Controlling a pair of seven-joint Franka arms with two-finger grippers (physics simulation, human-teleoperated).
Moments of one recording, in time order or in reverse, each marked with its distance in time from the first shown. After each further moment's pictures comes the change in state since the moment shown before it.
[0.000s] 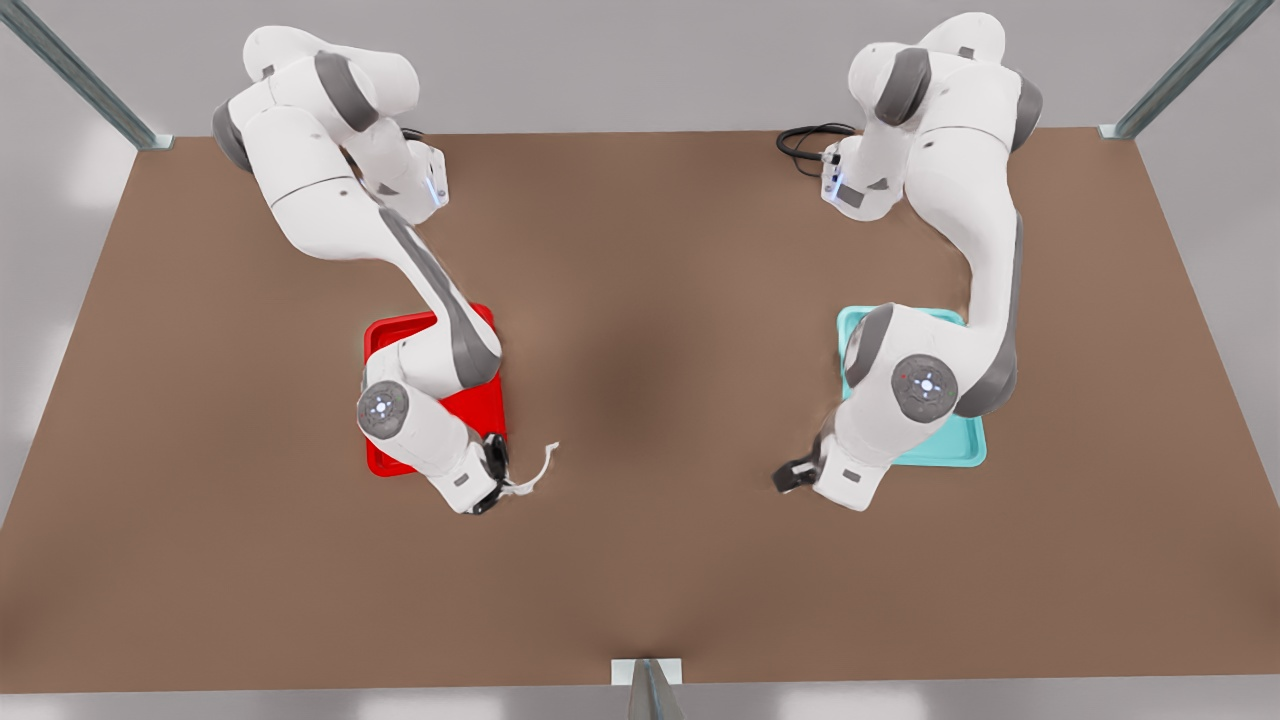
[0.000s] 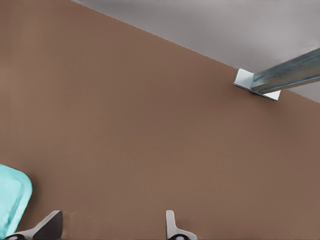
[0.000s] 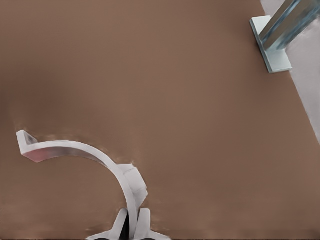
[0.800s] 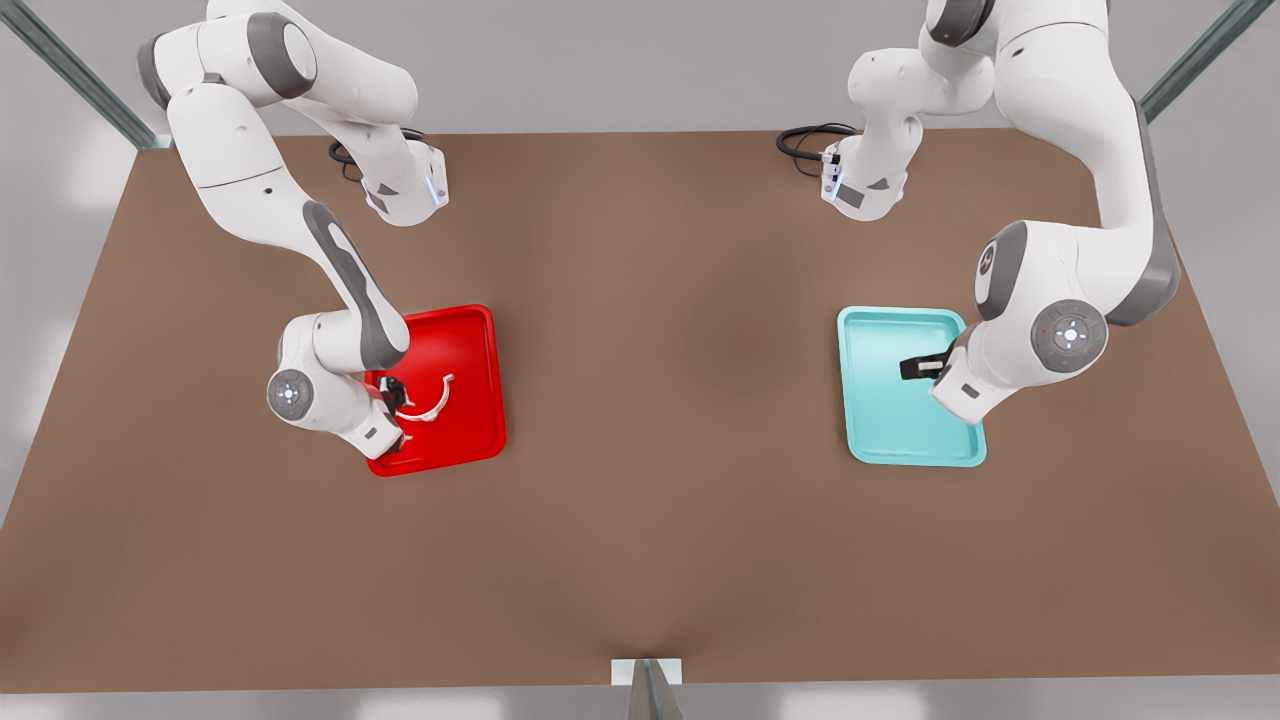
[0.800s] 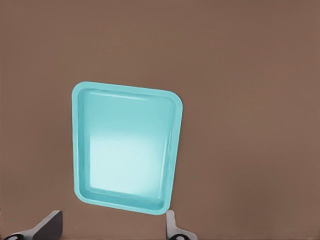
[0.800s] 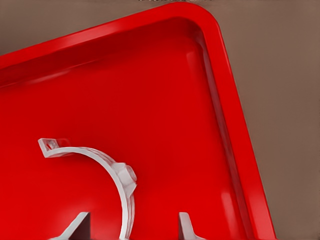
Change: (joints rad) left arm 0.159 -0.341 -0.031 -0.359 0.121 -0.356 0.413; right arm -0.273 -0.180 0.023 -0.540 -0.010 0.057 -0.395
